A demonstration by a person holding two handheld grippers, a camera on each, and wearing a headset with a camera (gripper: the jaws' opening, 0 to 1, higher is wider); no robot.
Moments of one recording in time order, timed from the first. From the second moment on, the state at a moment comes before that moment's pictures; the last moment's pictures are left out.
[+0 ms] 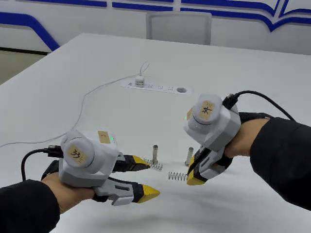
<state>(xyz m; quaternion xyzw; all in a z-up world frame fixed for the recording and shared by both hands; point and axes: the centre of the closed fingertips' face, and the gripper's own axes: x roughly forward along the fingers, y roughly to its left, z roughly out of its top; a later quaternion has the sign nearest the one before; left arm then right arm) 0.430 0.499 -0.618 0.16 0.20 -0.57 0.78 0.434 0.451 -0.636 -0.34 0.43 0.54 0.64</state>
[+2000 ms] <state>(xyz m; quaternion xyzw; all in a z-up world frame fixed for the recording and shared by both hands) 0.414 0.479 -0.619 0.18 0.18 -0.61 0.75 0.412 0.480 -0.610 -0.35 0.38 0.59 0.62</state>
